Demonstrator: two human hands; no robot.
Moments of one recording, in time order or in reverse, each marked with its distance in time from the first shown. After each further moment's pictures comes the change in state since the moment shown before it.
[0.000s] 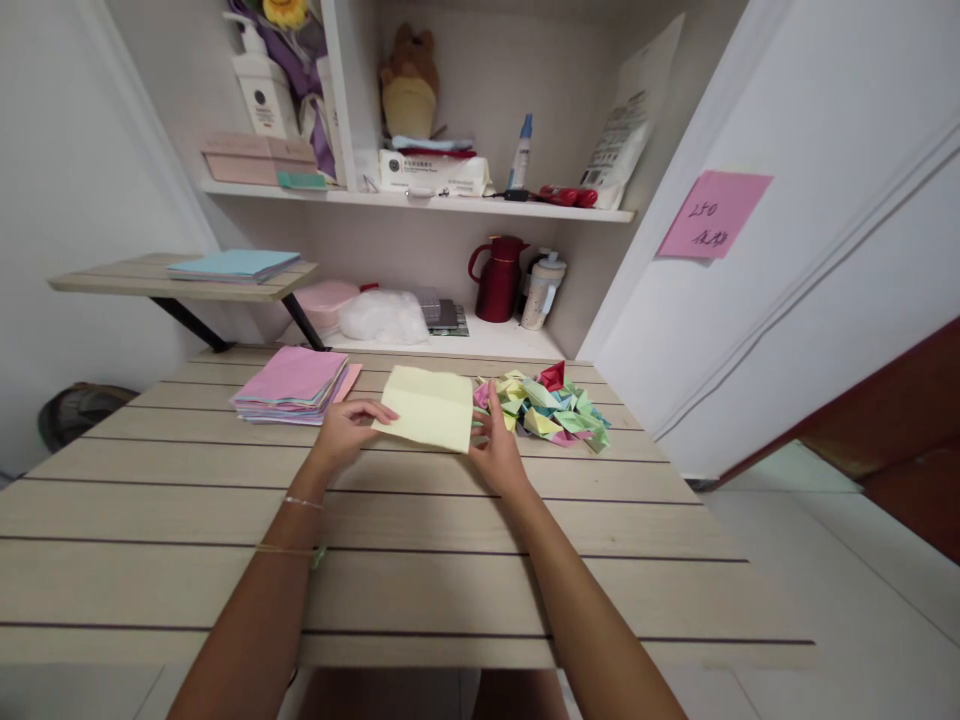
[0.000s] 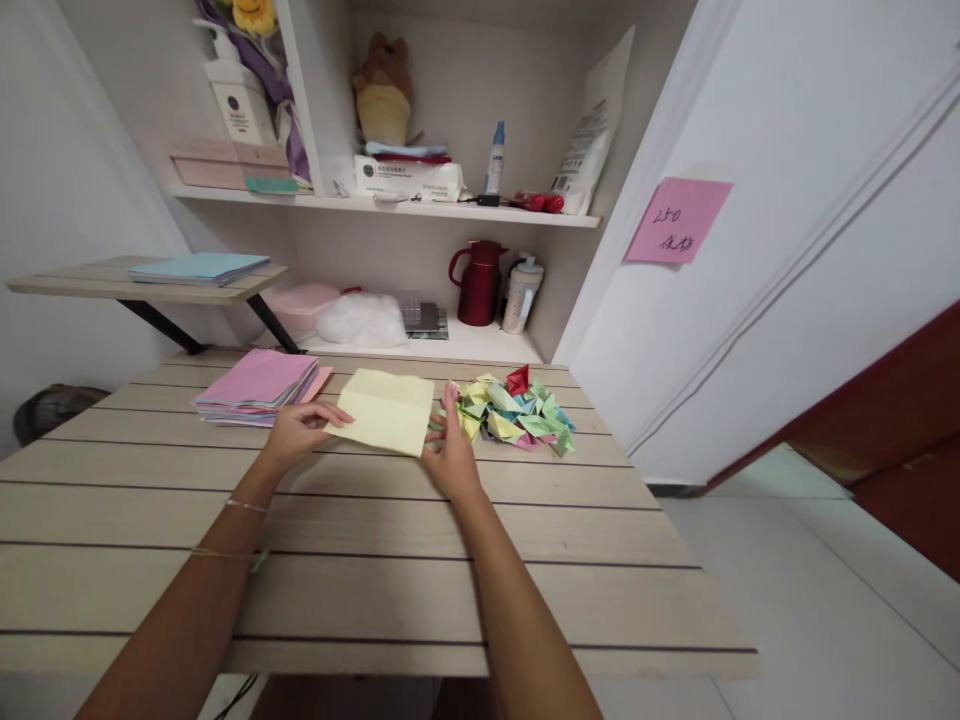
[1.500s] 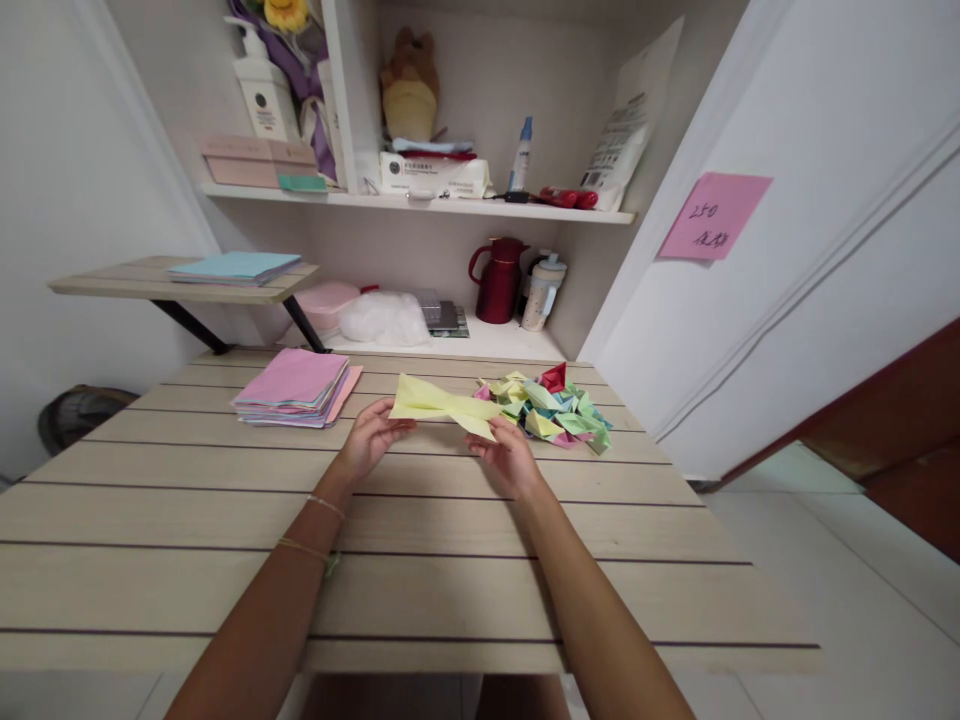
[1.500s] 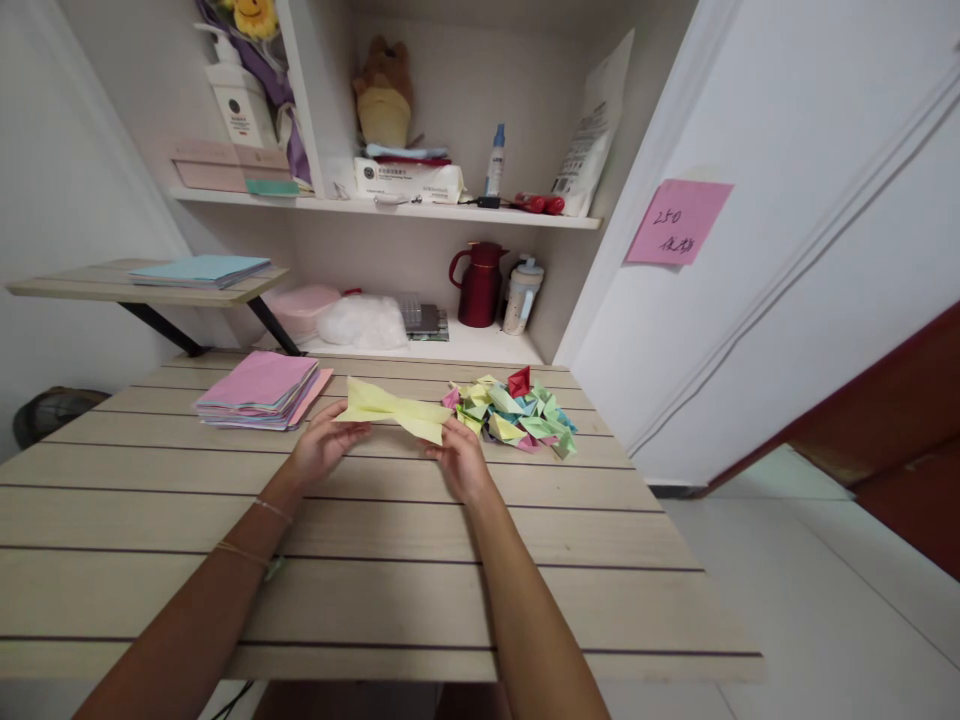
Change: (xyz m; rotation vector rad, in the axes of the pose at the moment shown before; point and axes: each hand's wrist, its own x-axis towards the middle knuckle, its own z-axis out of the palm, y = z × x) left_hand -0.004 -0.011 0.034 -0.720 -0.008 -0.284; right_hand 0.005 -0.007 -0.006 0.900 -0.070 0.287
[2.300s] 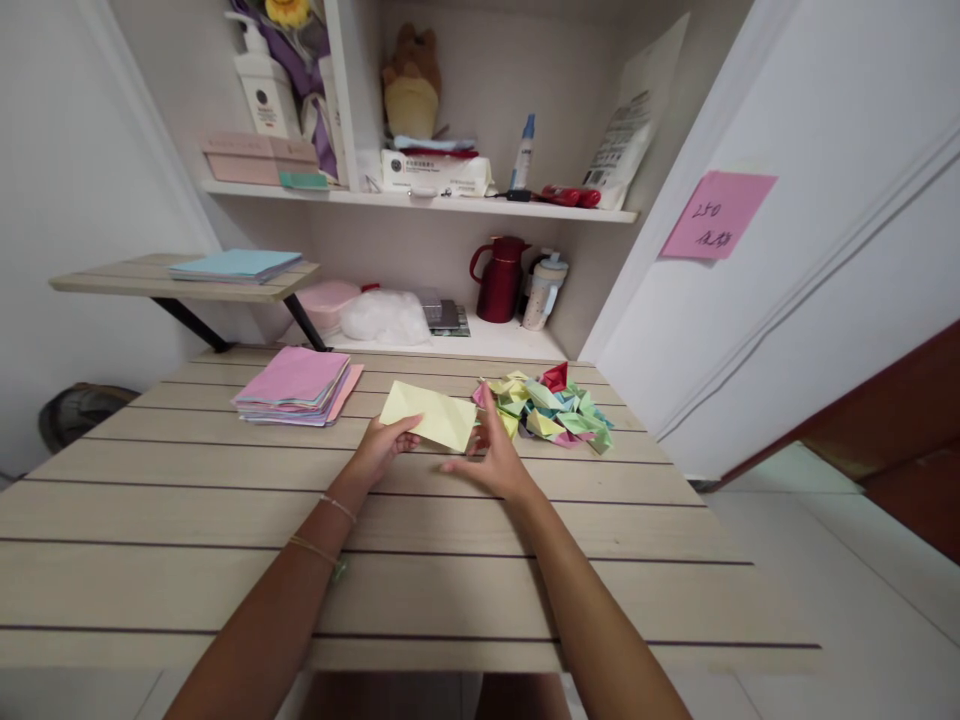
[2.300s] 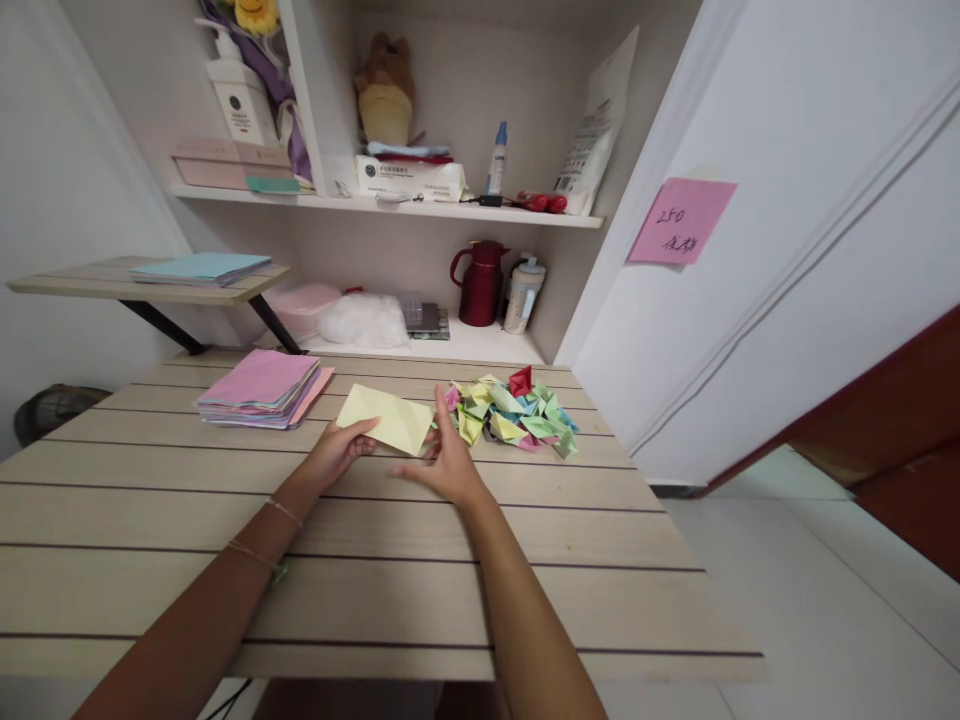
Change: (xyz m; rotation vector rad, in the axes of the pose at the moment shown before) left_hand 0.003 -0.016 0.011 0.109 0.174 -0.179; right_hand -0.008 0.002 0.007 -0.720 -0.056 -0.219
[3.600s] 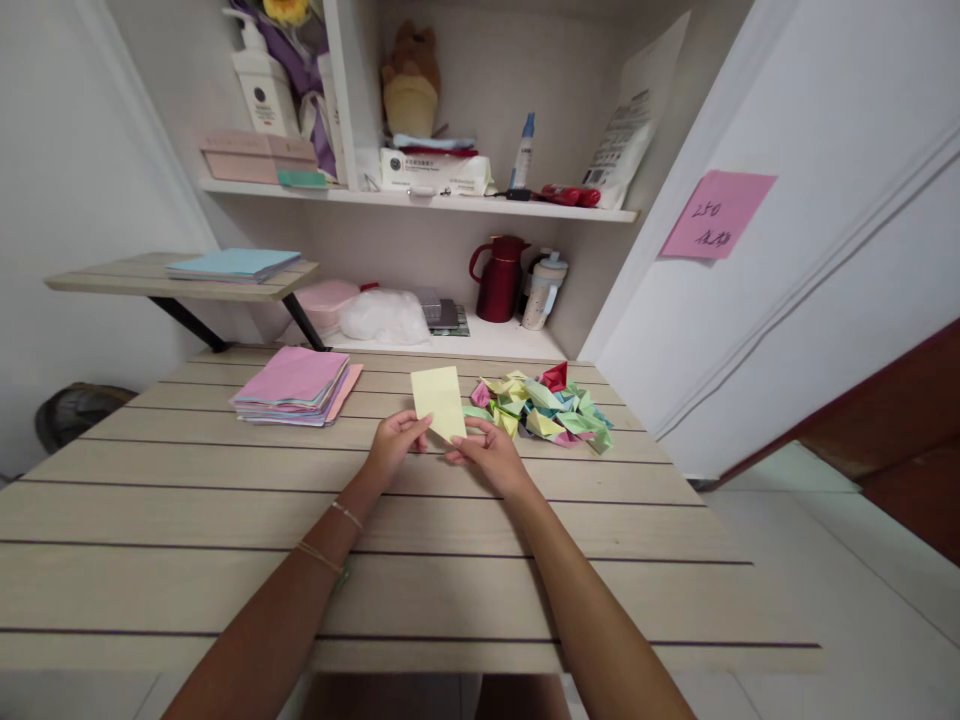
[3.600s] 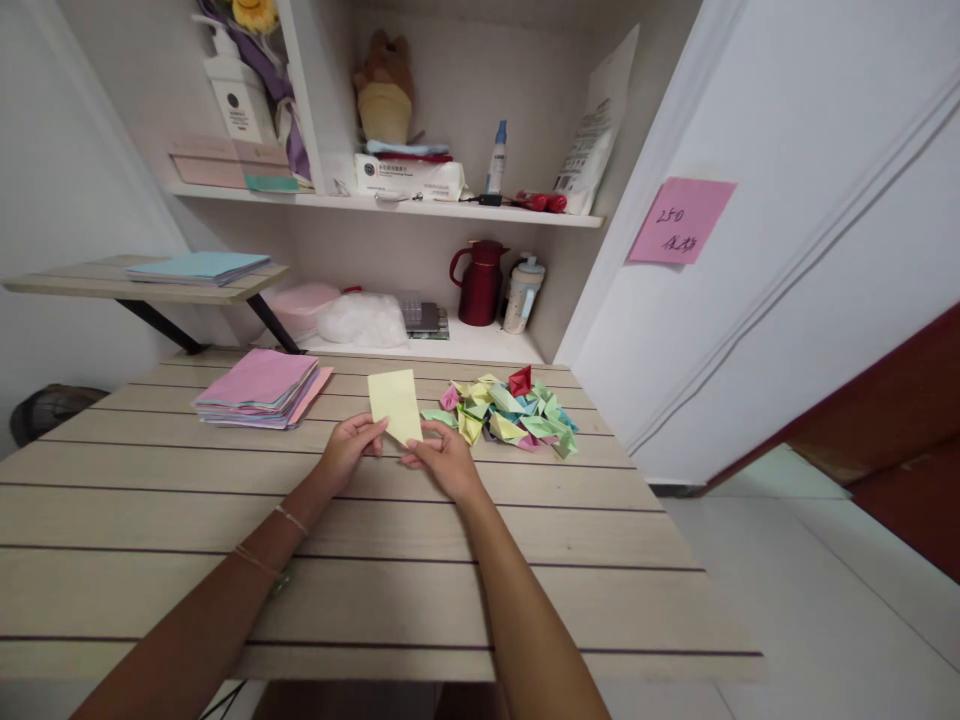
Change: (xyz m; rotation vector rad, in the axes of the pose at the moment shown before) left_hand -0.005 -0.006 0.016 0.204 -0.033 0.125; right_hand 0.005 0.019 0.009 0.424 -0.048 0.303
